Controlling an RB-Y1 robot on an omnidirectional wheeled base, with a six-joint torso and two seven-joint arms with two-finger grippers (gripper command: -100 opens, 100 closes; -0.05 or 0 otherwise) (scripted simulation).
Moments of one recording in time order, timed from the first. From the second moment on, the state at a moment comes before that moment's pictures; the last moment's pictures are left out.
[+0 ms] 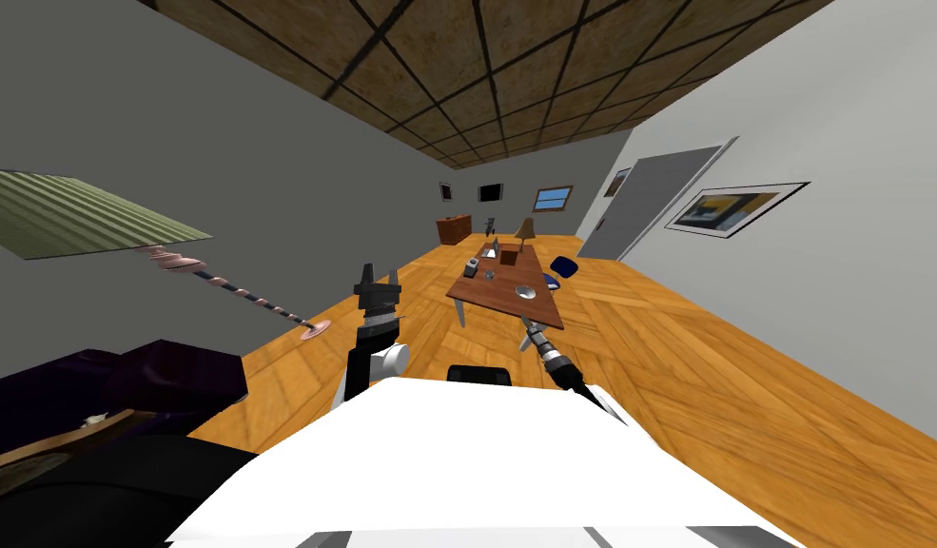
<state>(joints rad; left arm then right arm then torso) 0.49 -0.03 0.05 -2.40 0.03 -0.38 0.17 0.53 -0.45 0.21 -1.80 0.07 -0.26 0.08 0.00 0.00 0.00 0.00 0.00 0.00</state>
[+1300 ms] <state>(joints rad) 0.49 -0.03 0.05 -2.40 0.03 -0.38 0.17 0.48 -0.78 0.44 -1.44 0.24 -0.09 0.25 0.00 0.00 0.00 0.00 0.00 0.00</state>
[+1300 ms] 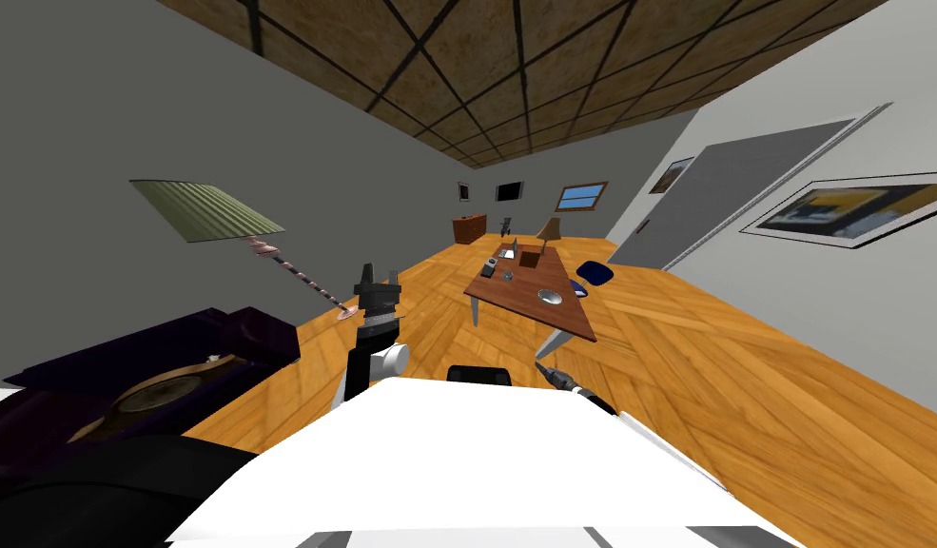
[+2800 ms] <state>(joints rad) 0.49 -0.03 0.05 -2.40 0.03 -0.38 0.17 0.34 -1.12 0.62 -1.07 0.41 -0.03 0.45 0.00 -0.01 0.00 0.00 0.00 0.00</state>
